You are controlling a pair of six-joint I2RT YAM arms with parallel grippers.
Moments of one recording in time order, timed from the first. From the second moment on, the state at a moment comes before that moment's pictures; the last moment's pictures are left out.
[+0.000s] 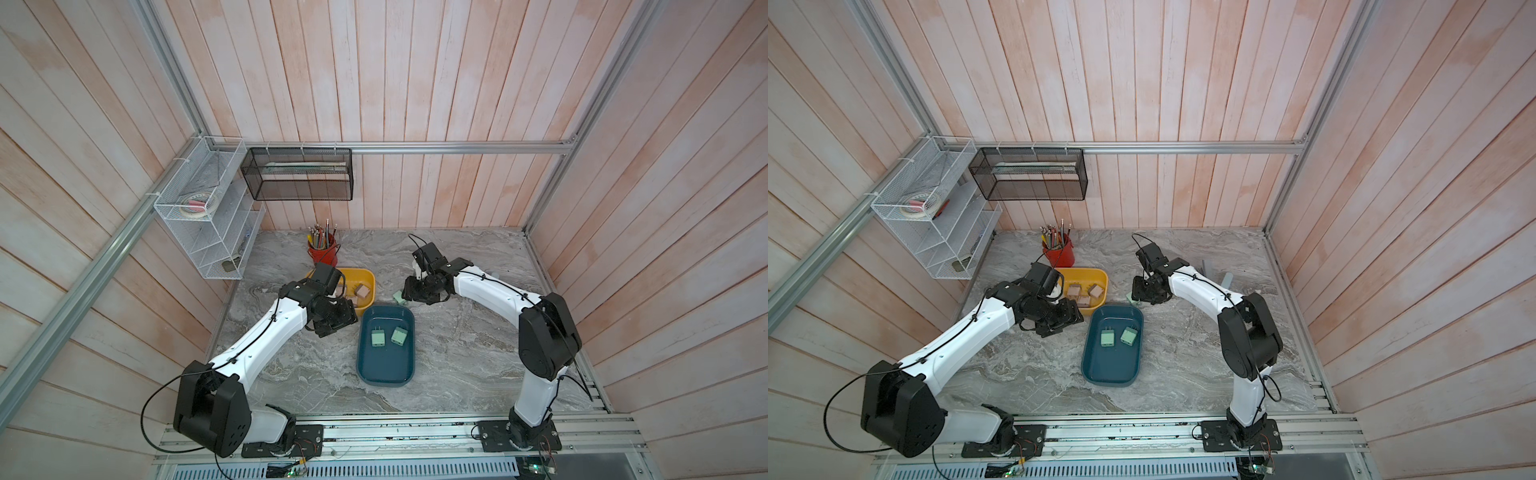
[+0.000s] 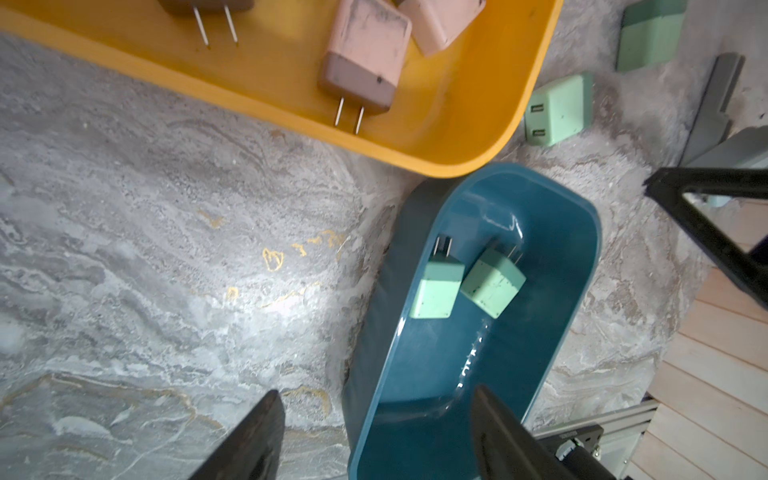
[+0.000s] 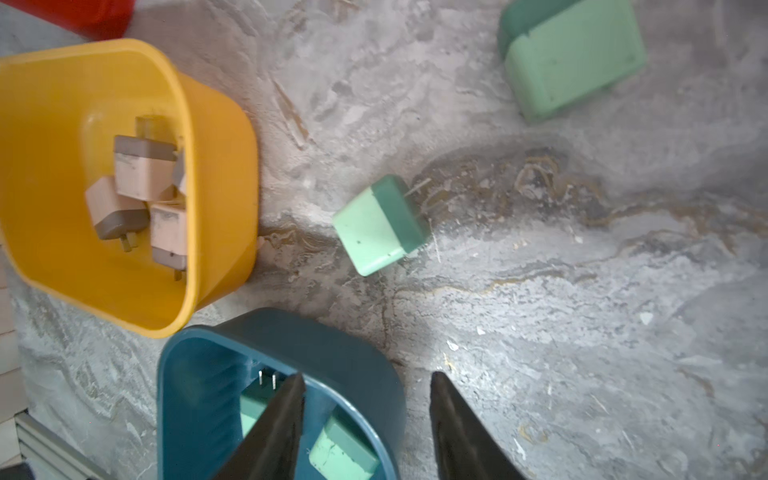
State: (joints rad) left arm -0.41 1.37 1.09 -0.94 0.24 -0.69; right arm 0.60 1.86 1.43 -0.68 -0.15 0.62
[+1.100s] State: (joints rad) left arm -0.41 1.27 0.99 -1.02 0.23 -0.70; right arm 0.56 2.31 1.90 -0.83 -0.11 0.63
